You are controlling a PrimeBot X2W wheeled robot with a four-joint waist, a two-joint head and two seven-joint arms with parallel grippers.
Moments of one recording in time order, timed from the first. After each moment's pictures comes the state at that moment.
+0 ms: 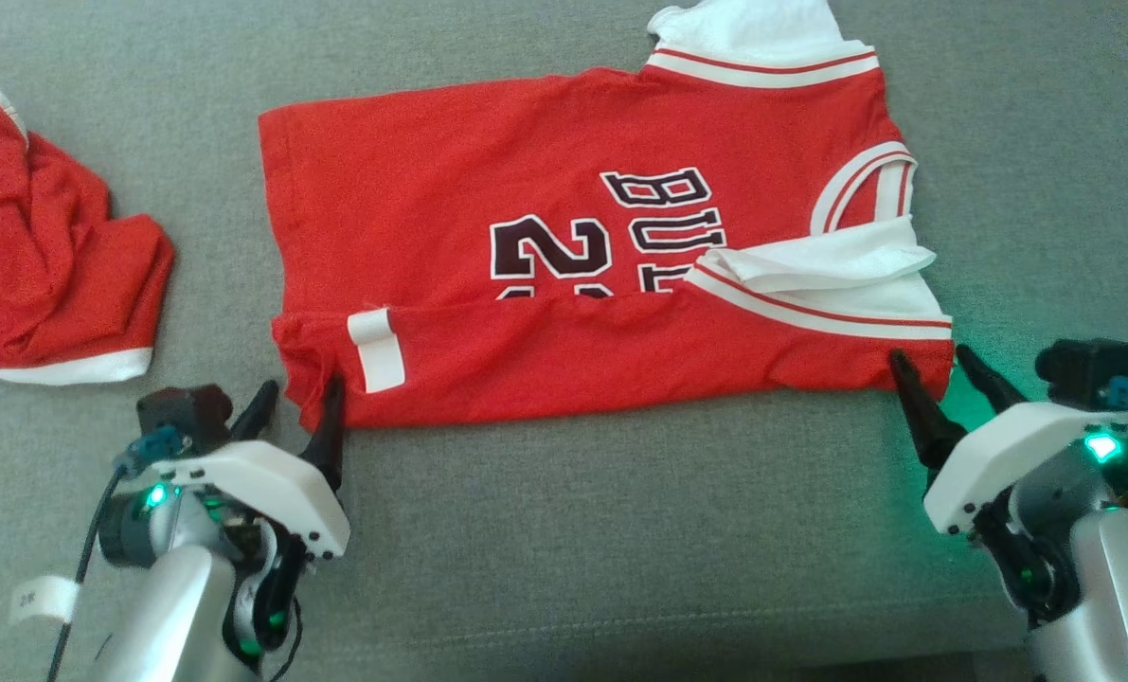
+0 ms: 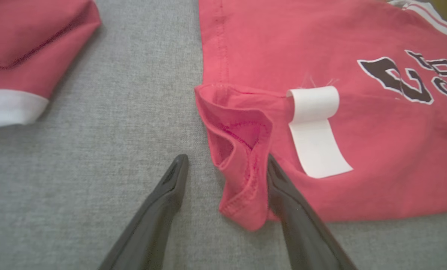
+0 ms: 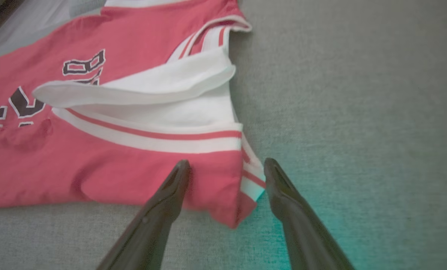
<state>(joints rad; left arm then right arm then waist) -0.20 0.22 -0.31 0.31 -0.49 0.12 0.04 -0.15 -0.17 0.02 0.19 0.34 0.13 0.34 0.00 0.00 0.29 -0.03</state>
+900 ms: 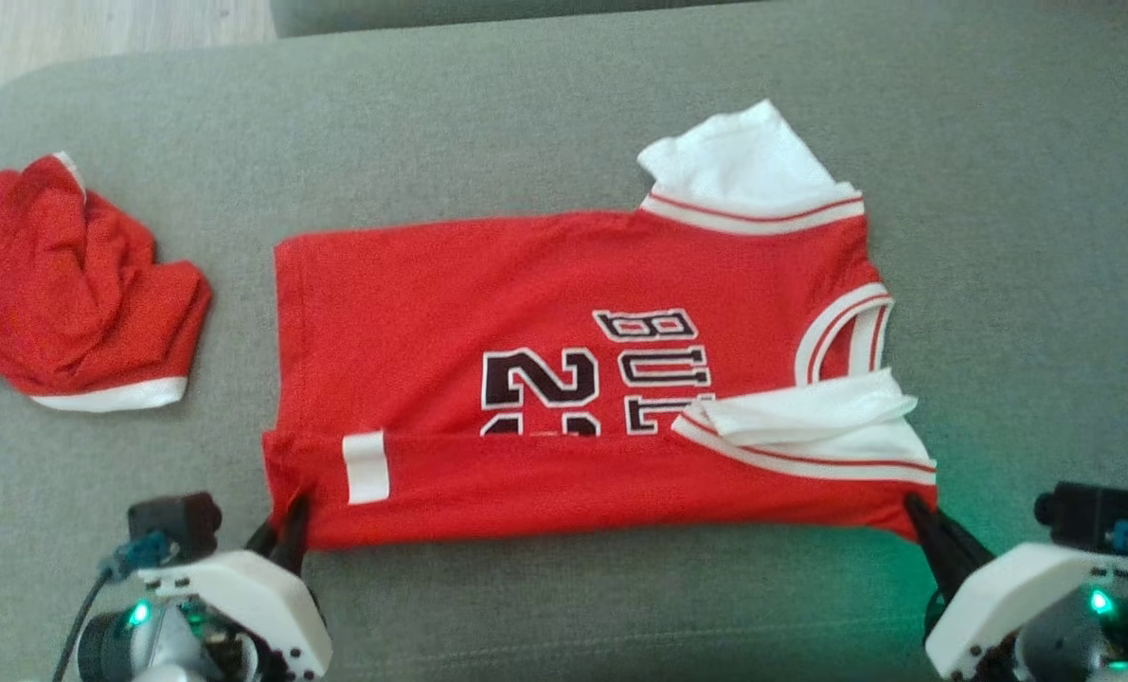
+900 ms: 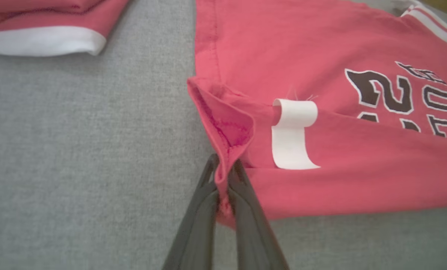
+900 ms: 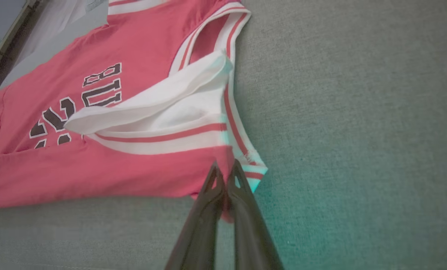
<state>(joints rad) 0.04 0.30 -0.31 0.12 -0.53 0.18 0.14 0.14 -0.09 -0.04 -0.01 0.43 0.13 0.46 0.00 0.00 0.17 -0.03</state>
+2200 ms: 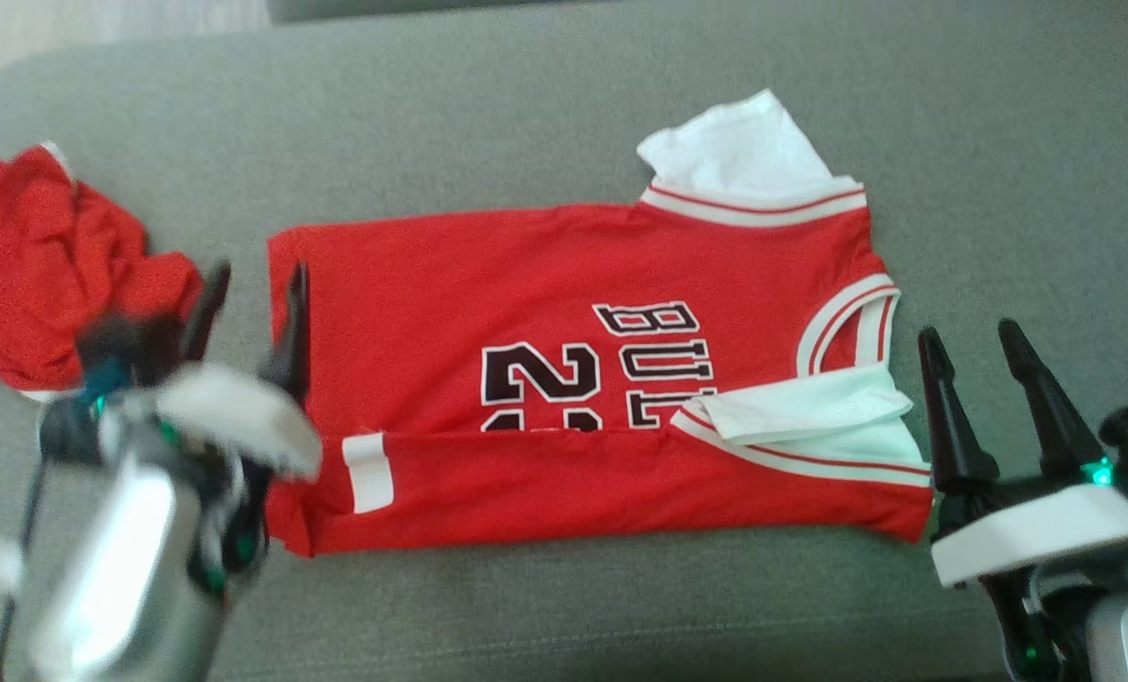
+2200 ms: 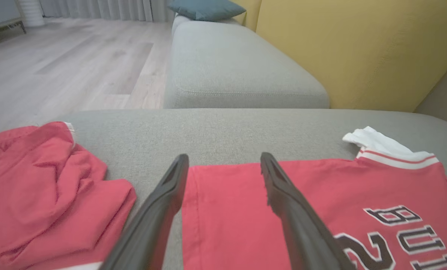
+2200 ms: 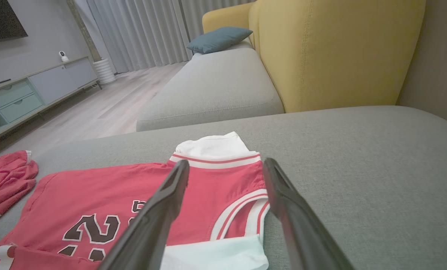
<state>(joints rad) -0.23 0.30 -0.32 0.13 -0.43 0.16 -0.05 0.07 -0.07 -0.01 -0.22 0.26 0.13 0.14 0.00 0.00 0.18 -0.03</state>
